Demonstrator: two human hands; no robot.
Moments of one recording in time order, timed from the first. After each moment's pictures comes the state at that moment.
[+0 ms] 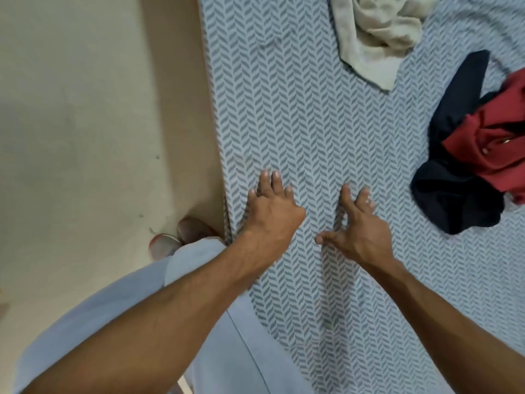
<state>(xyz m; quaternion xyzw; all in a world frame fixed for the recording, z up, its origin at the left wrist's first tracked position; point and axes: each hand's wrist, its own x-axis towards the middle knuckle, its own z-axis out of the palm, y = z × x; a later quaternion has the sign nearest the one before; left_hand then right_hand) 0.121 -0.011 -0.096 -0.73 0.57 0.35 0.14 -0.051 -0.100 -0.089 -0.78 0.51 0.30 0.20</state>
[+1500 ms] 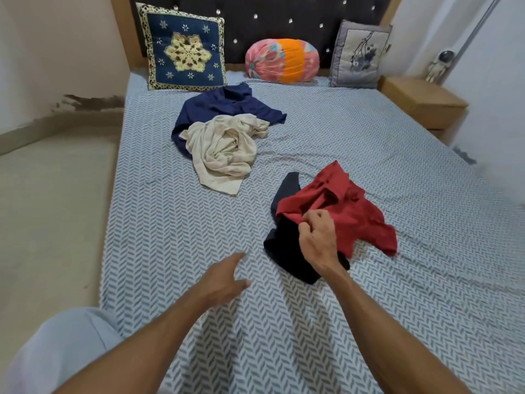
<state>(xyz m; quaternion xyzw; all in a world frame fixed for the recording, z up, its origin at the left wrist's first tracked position) -0.056 -0.071 -0.044 -0.75 0.48 0.40 -0.20 -0.226 -0.252 -0.033 -0.78 0.47 -0.33 0.24</state>
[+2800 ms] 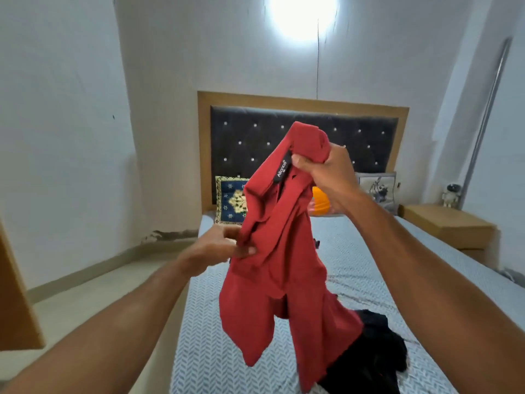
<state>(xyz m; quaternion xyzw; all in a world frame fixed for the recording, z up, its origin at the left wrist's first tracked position) 0.059 -0.018 0.273 -0.68 0.48 0.28 -0.48 -0.116 -0.175 0.389 -0.73 0.19 -0.51 0.40</state>
